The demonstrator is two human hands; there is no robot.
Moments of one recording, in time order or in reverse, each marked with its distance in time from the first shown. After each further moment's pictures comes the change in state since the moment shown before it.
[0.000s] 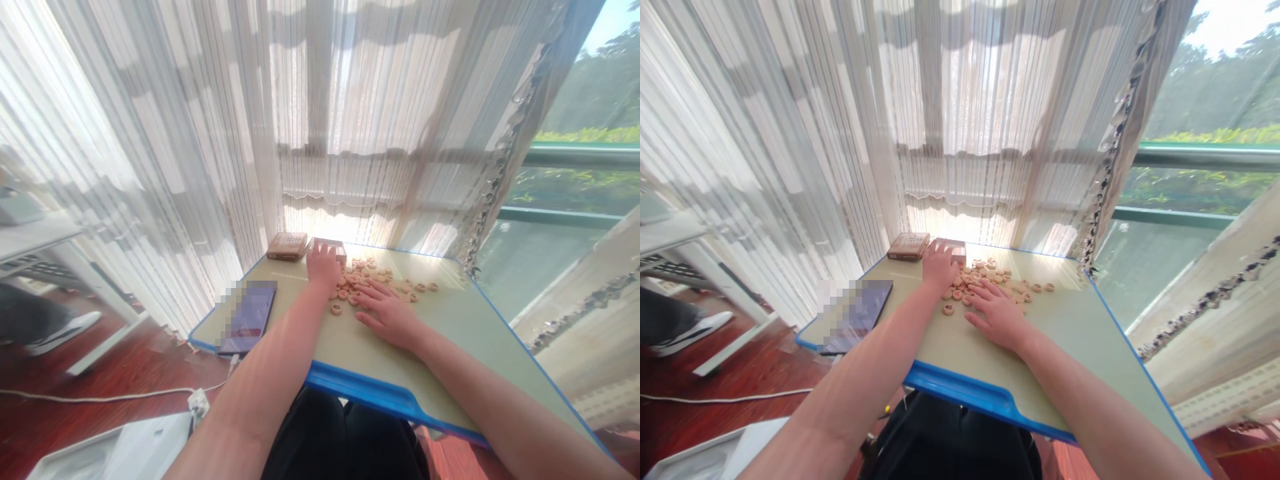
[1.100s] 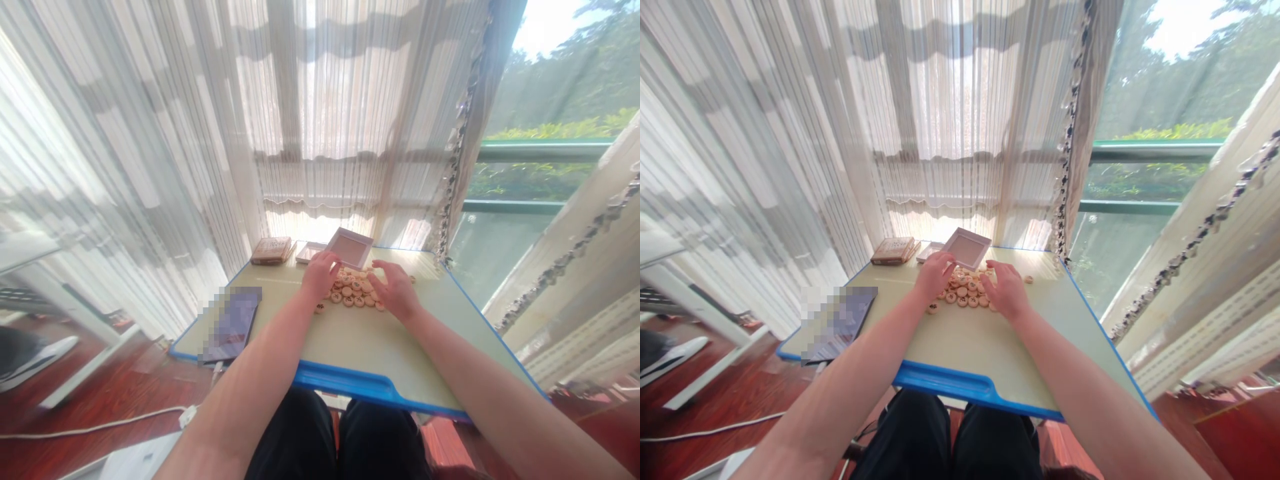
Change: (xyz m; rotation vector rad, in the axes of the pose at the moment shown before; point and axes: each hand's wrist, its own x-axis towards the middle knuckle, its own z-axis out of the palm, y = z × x) left_hand -0.012 0.017 -0.003 -0.349 0.084 0.339; right_hand -0.004 0.045 -0.007 0.084 0.543 0.315
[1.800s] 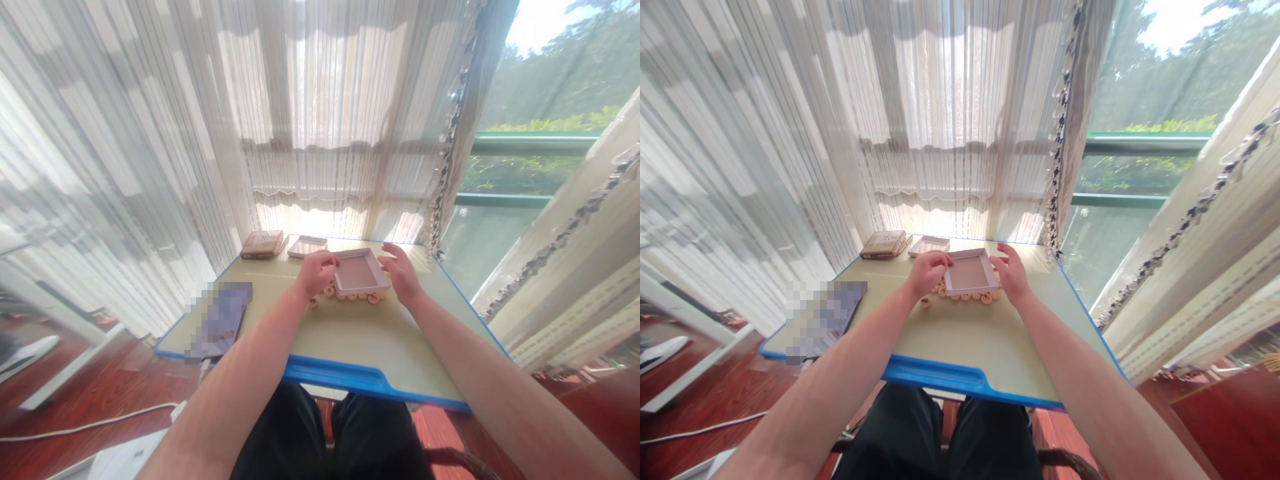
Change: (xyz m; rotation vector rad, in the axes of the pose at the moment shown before) left_hand -0.002 0.023 -0.015 -0.529 -0.060 -0.118; right_hand 0.014 0.010 -0.011 0.626 0.103 0.511
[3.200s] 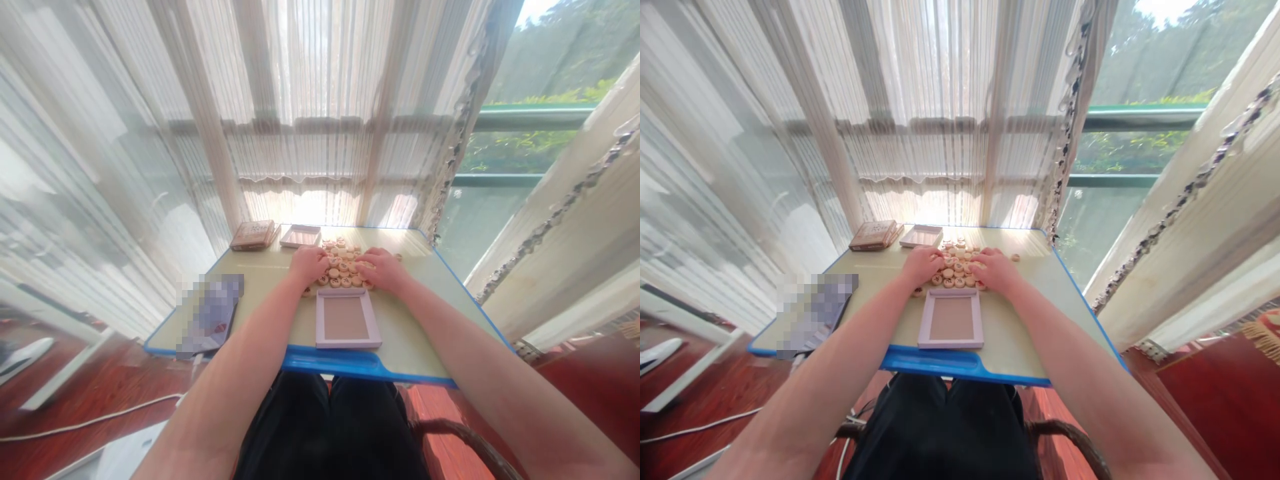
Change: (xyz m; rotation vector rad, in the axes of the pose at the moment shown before) left_hand 0.001 -0.027 0.008 0.638 -0.164 -0.206; right_hand -0.008 0.010 -0.003 -0.821 -0.420 -0.397
